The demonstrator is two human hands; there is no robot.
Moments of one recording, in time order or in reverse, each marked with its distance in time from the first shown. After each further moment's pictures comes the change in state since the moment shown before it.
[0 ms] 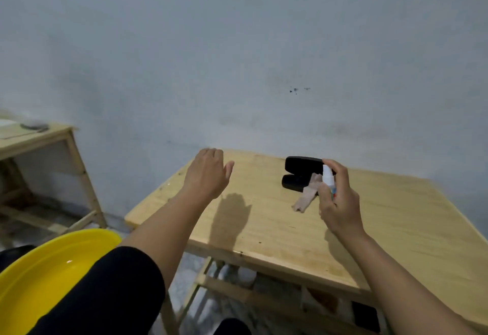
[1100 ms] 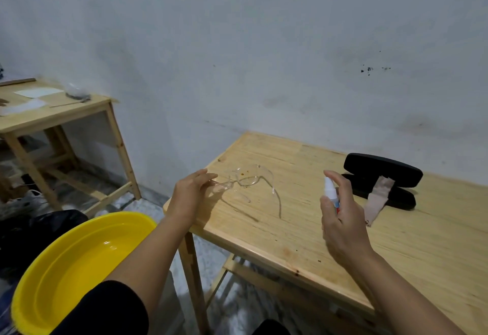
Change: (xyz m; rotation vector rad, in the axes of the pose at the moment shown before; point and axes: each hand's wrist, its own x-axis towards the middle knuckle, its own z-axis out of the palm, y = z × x) left_hand -0.029 -0.158 0.070 -0.344 0.083 -0.265; right_hand -0.006 -0.004 0.120 0.081 -0.224 0.056
